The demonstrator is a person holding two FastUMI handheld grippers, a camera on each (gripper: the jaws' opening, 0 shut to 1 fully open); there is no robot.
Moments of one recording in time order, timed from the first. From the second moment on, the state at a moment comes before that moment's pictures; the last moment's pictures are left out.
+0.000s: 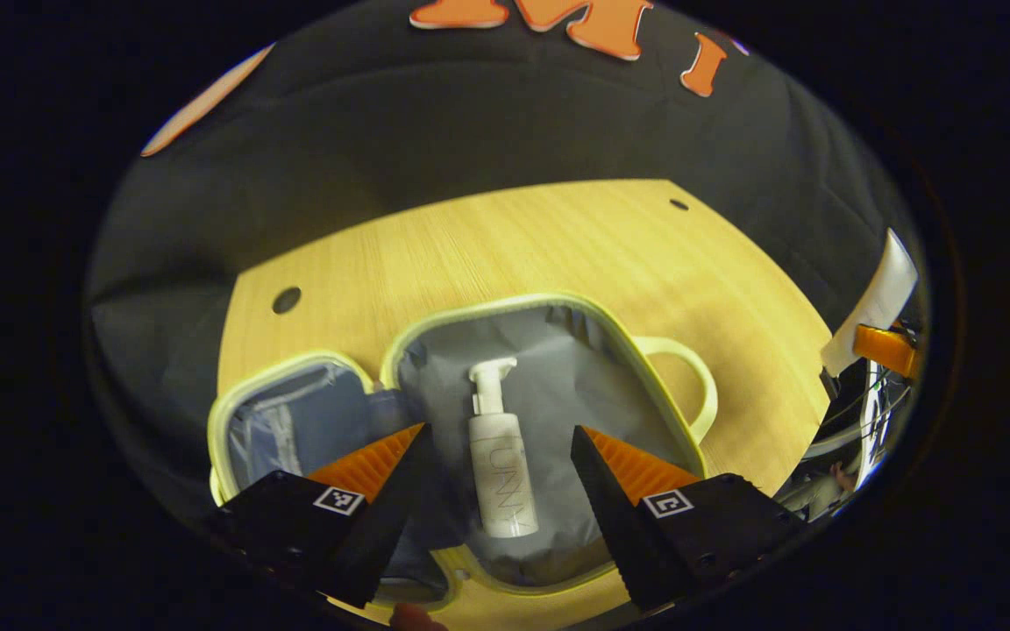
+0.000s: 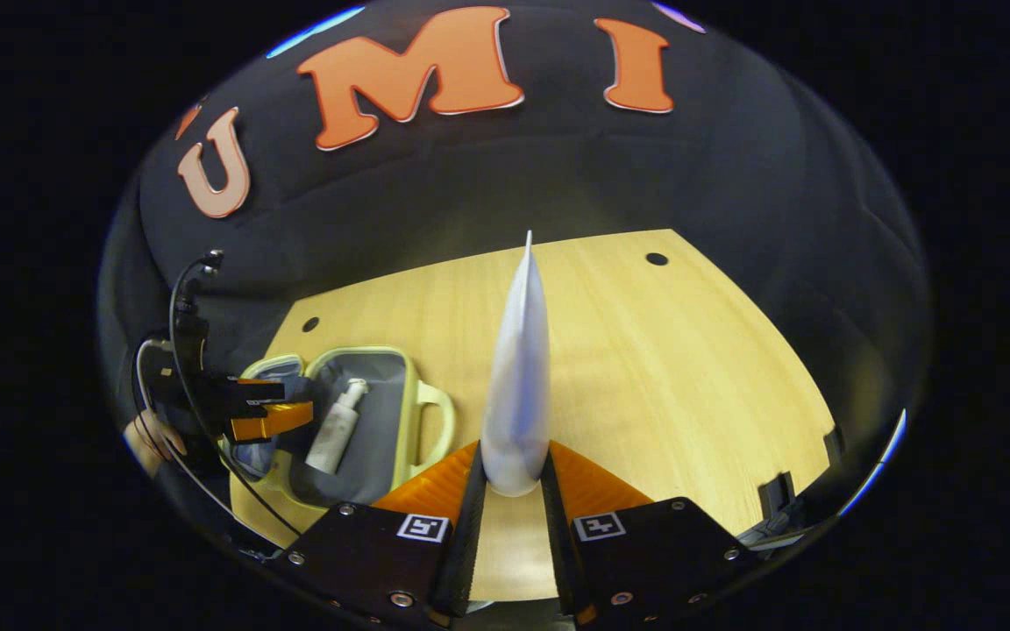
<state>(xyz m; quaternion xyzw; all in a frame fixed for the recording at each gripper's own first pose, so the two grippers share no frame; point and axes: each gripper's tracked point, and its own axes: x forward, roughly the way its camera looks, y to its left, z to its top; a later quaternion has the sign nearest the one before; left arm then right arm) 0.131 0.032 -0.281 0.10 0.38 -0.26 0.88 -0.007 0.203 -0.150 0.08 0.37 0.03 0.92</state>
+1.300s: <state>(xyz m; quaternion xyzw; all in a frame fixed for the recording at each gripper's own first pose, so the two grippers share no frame) 0.067 0.320 -0.144 0.03 0.31 -0.09 0.95 0.032 0.422 -0.291 0.01 0.62 0.17 0.77</state>
